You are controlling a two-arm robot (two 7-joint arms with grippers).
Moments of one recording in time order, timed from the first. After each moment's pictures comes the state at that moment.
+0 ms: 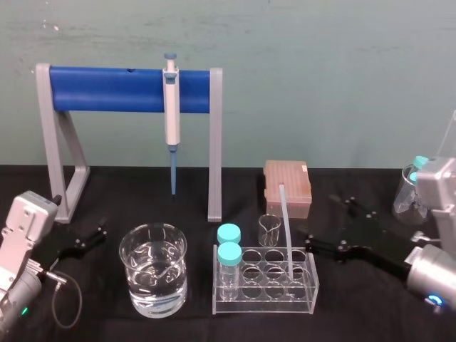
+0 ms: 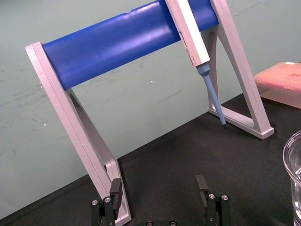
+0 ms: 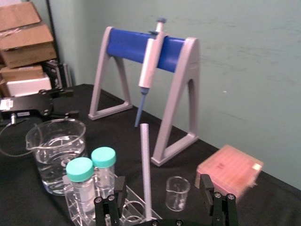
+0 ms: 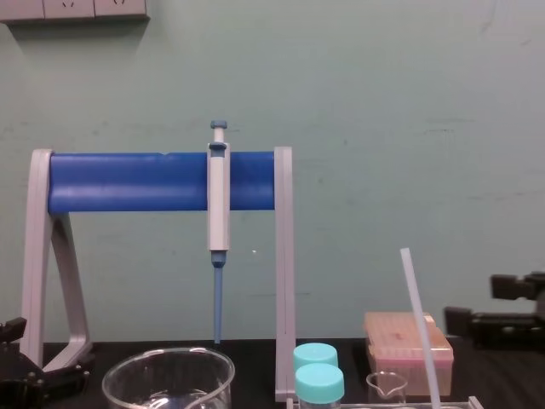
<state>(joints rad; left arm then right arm) -0.20 0.60 0.45 -1.41 -0.25 -0.12 0.03 0.15 0.67 -0.34 -1.67 0.52 0.07 0.43</state>
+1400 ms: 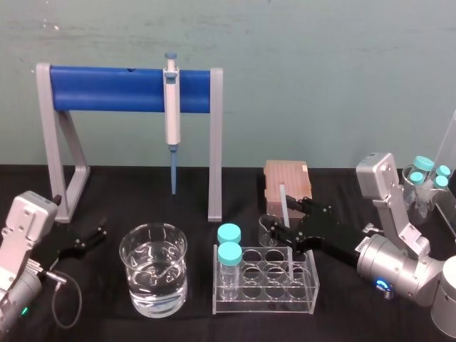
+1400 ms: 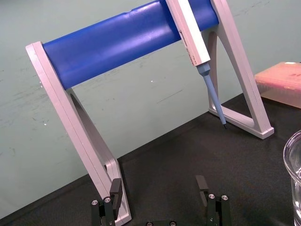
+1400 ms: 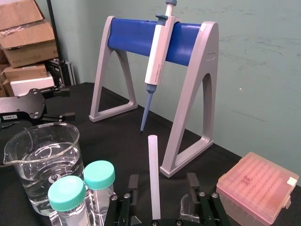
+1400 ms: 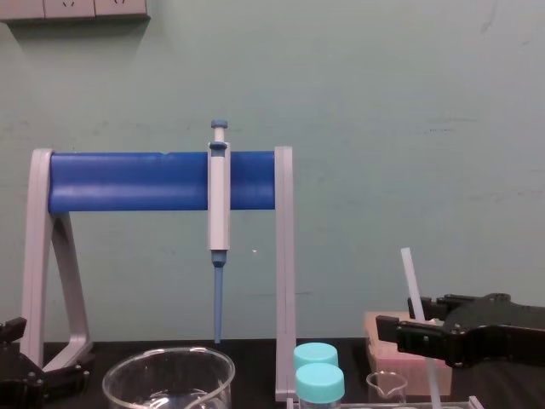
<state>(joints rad) -0.20 0.60 0.45 -1.41 -0.25 -0.12 0.03 0.30 0.48 -0.41 -1.46 0.40 0.07 0.48</state>
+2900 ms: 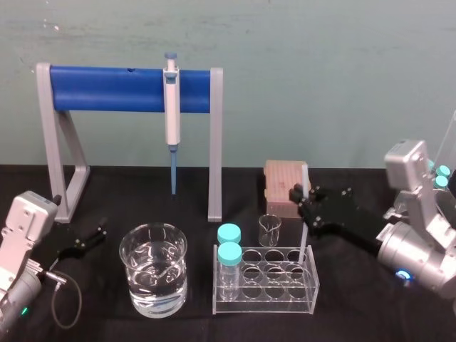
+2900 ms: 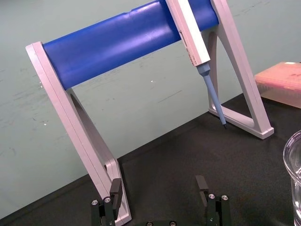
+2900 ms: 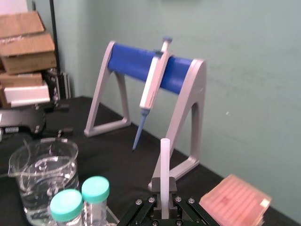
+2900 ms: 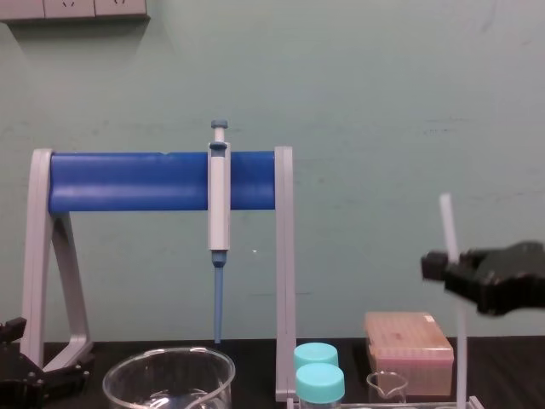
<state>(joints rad) -0.20 0.60 0.45 -1.41 -0.25 -0.12 0.03 0.25 0.52 -0.35 -1.56 0.39 0.03 0.47</state>
